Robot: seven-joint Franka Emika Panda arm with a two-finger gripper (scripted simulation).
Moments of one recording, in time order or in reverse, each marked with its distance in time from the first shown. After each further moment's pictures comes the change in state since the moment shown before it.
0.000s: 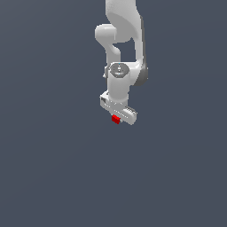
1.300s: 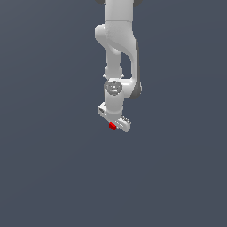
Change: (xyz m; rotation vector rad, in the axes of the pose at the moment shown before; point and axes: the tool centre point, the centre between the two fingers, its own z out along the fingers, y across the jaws) arm 0.004 0.019 0.085 0.001 0.001 0.000
